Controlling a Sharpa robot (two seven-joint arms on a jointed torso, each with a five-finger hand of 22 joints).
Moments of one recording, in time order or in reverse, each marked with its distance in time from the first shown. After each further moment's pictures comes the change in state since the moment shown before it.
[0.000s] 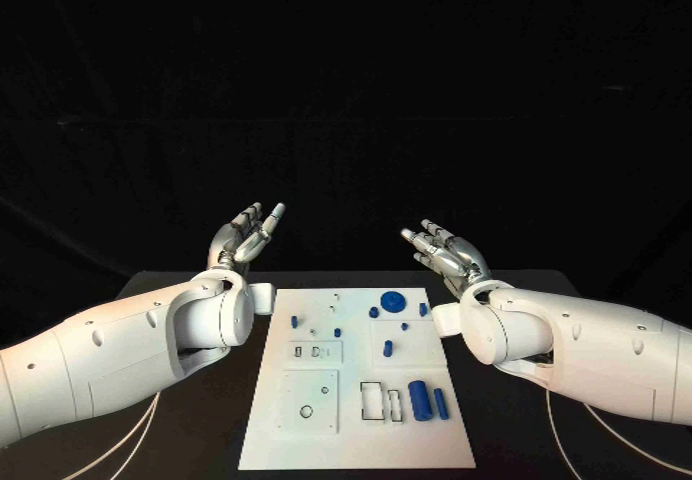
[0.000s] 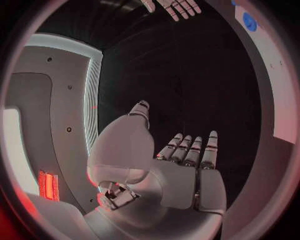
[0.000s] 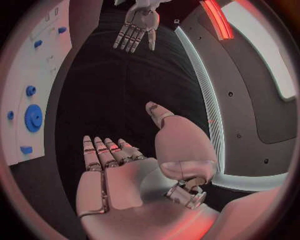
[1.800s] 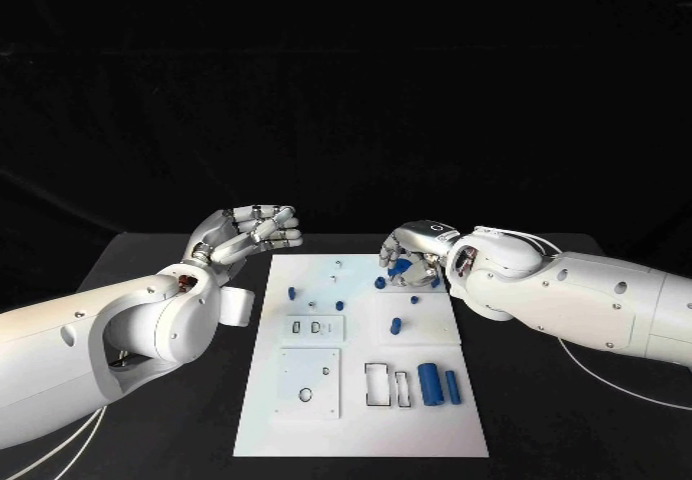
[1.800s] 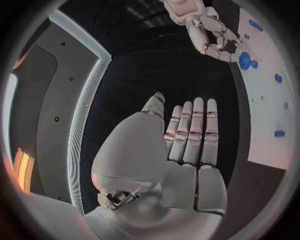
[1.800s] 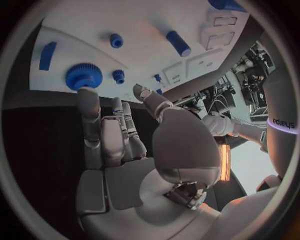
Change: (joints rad) left arm 0.054 -0.216 0.008 0.303 -0.084 0.227 -0.073; left_hand 0.296 -0.007 0.011 -0.030 -0.012 0.650 0.054 0.223 0.131 0.880 0.013 0.077 0.041 0.823 -0.048 0.265 0.184 0.127 0.559 -0.042 0.269 0.083; right arm 0.137 0.071 -0.021 -0.112 -1.520 0.285 -0.492; right_hand 0.157 -0.134 0.159 -0.288 -0.017 0.844 0.022 0.208 0.373 1.038 -0.177 0.055 0.121 1.326 -0.260 1.236 1.125 0.117 1.123 -0.185 0.946 0.680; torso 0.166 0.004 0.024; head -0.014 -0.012
